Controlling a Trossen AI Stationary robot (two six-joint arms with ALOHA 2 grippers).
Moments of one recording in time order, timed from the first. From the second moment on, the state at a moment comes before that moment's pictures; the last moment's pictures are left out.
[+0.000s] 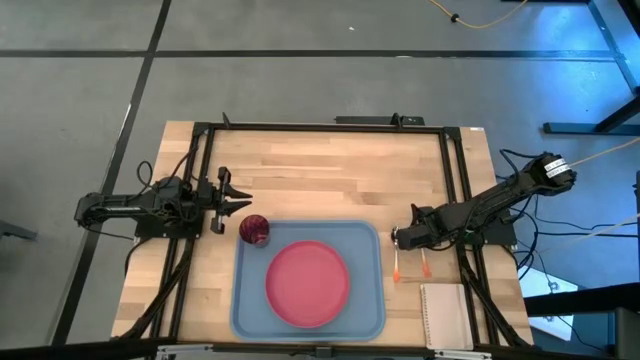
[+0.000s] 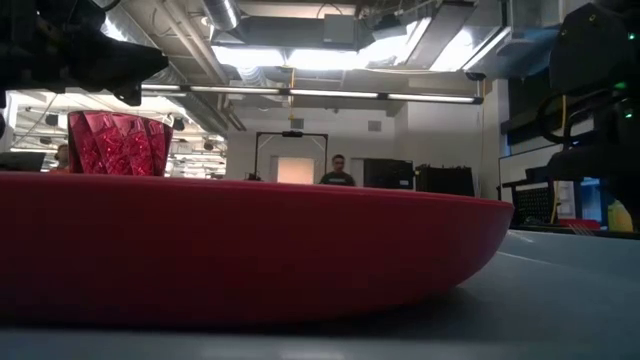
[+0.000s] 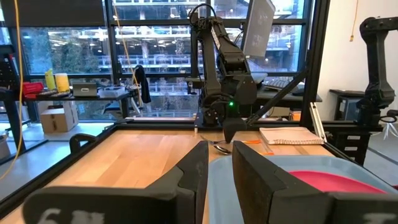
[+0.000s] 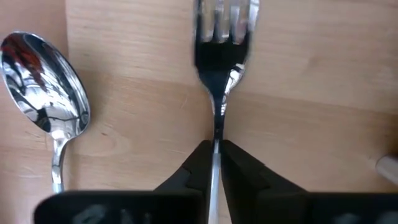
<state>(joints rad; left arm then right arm) 0.06 0.01 0.01 0.17 0.04 -0.02 0.35 1.29 0.50 -0.79 0.03 1.79</state>
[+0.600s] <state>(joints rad) 0.06 0.01 0.01 0.17 0.04 -0.02 0.35 1.29 0.61 -0.91 0.18 1.77</state>
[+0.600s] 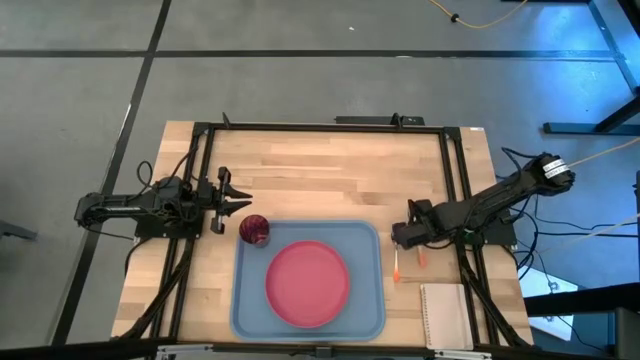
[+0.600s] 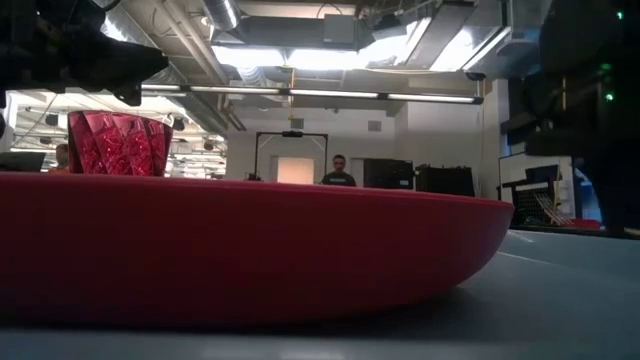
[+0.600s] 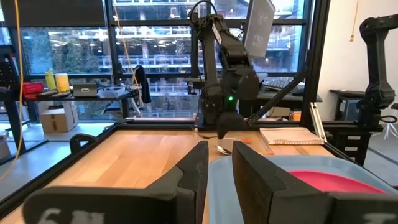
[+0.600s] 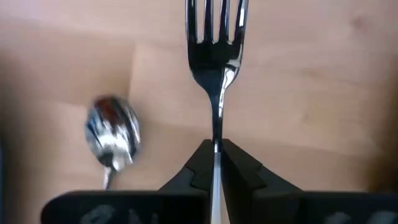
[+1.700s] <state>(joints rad) 0.06 0.01 0.01 0.17 0.04 -0.02 0.38 1.50 0.90 -0.58 0.26 1.70</state>
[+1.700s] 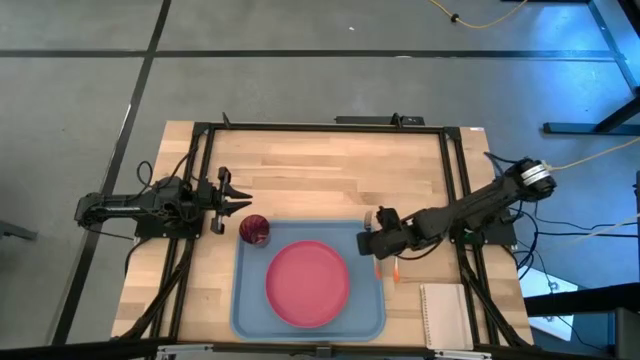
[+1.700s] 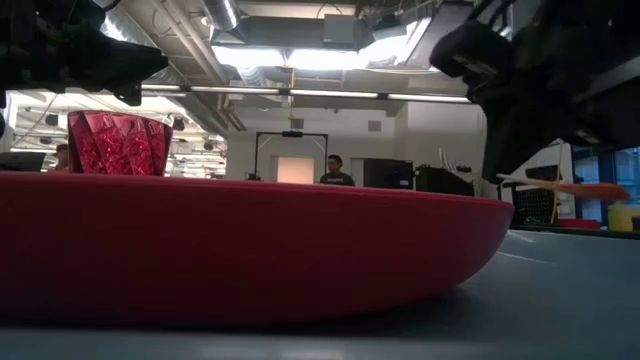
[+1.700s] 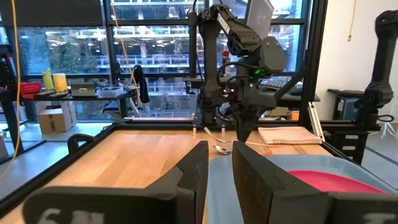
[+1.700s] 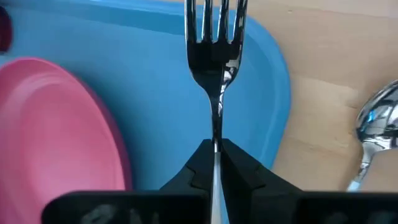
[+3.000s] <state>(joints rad) 0.06 0.01 0.01 0.17 0.04 -0.02 0.45 1.75 1.07 -0.74 0.12 1.88</state>
